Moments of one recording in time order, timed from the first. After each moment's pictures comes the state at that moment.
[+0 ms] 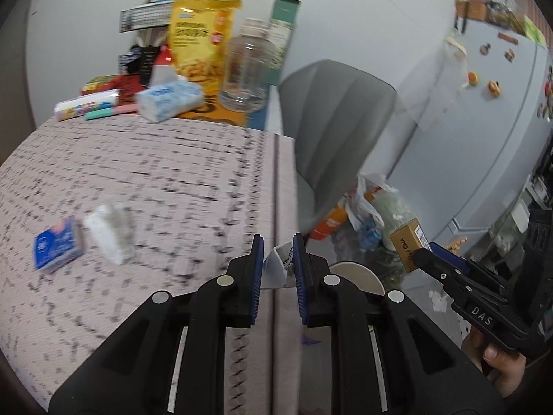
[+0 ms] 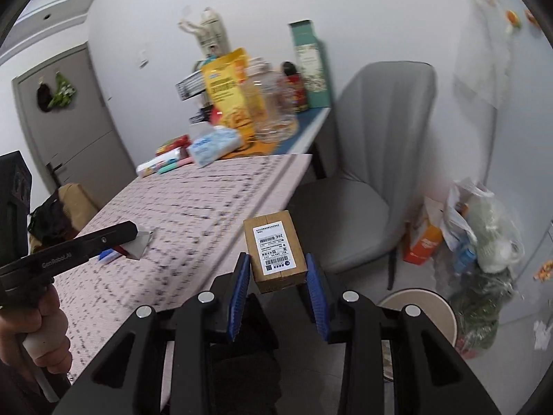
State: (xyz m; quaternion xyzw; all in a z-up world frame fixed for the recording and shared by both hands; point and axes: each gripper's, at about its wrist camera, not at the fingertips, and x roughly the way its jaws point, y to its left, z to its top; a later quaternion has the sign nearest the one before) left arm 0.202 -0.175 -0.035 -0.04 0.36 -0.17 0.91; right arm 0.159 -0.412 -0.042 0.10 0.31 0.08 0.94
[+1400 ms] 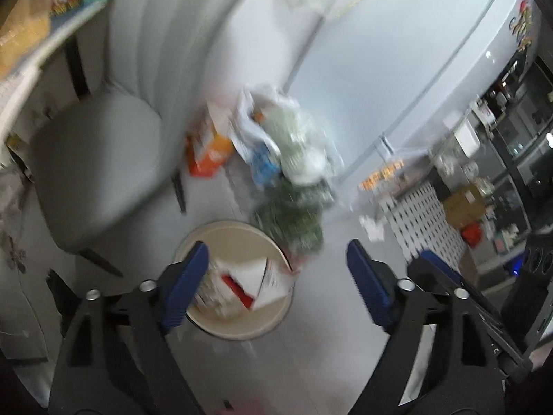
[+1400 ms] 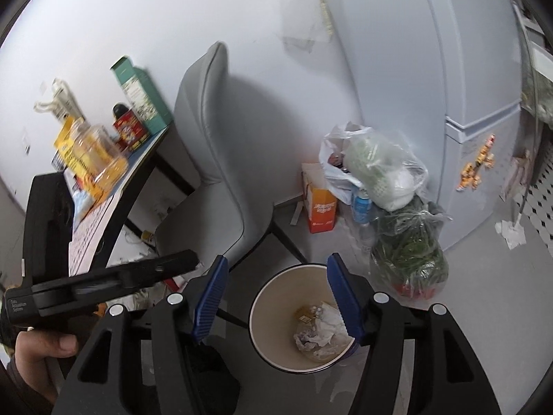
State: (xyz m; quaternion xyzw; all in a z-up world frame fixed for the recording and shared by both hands) left arm 0.276 -0.435 -0.135 -0.01 0.47 -0.37 0.80; right arm 0.125 -0.636 -0.126 0.25 0.31 -0.14 0.91
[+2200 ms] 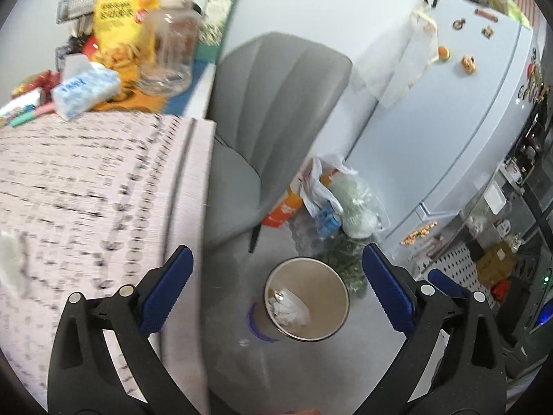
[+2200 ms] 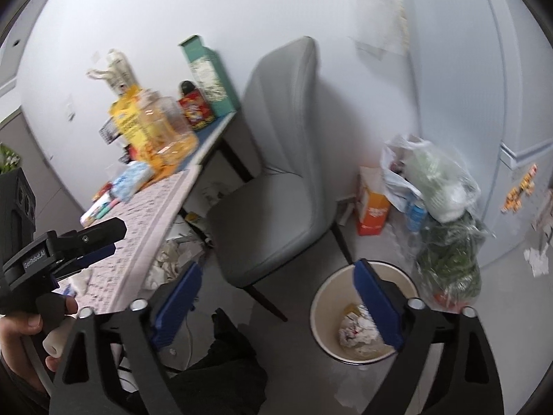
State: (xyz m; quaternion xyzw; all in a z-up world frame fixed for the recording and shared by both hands) left arm 0.244 -0.254 -0.049 -0.05 0.38 -0.25 0.89; right arm 0.144 -0.519 -0.082 0.20 0.30 -0.03 0.93
